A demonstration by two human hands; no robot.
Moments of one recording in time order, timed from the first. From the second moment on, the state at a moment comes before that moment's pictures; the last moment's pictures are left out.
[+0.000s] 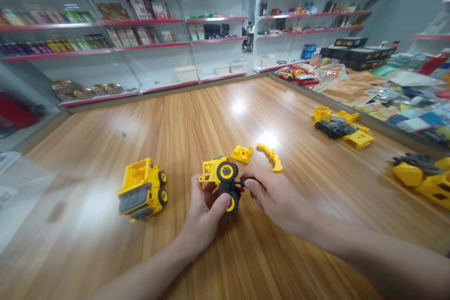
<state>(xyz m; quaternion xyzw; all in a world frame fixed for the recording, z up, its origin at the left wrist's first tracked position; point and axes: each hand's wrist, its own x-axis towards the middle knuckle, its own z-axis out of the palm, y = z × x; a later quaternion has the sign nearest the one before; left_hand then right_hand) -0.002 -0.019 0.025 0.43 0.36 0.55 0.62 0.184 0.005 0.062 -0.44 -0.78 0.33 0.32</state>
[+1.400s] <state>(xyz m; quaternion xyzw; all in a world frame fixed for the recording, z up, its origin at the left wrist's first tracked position) -0.014 -0.020 0.015 0.51 0.35 0.53 0.58 0.185 -0.002 0.055 -0.45 -0.74 0.36 0.34</state>
